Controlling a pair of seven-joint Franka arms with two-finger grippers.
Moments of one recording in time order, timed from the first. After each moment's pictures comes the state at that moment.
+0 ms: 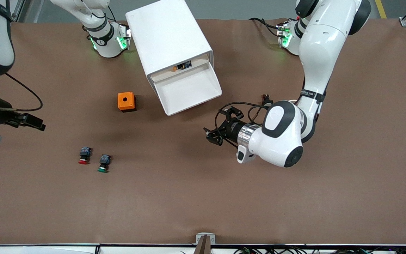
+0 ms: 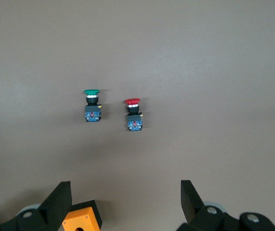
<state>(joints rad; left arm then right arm) -0.40 0.82 -0.09 -1.10 -0.83 1.61 -1.20 -0.08 0.17 0.01 -1.67 0.02 1.82 0.06</state>
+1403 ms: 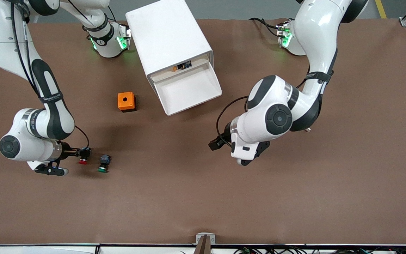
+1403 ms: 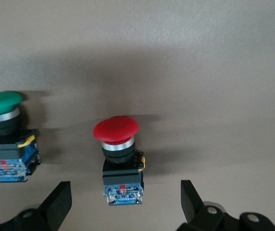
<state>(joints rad) -0.50 0.72 -0.09 -1.10 -0.30 1.85 -1.12 -0.09 0.63 0.00 -1.72 0.04 2.16 0.03</state>
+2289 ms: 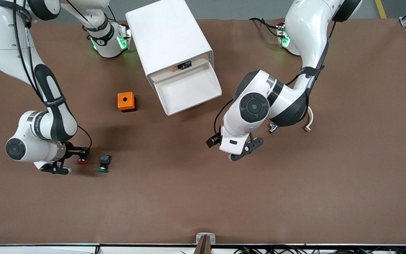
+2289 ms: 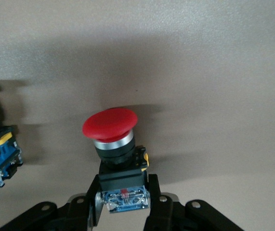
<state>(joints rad) -0.55 0.73 -0.09 -1.12 -0.12 1.87 -1.12 -0.10 0.66 0.00 -1.73 0.05 2.16 0.03</state>
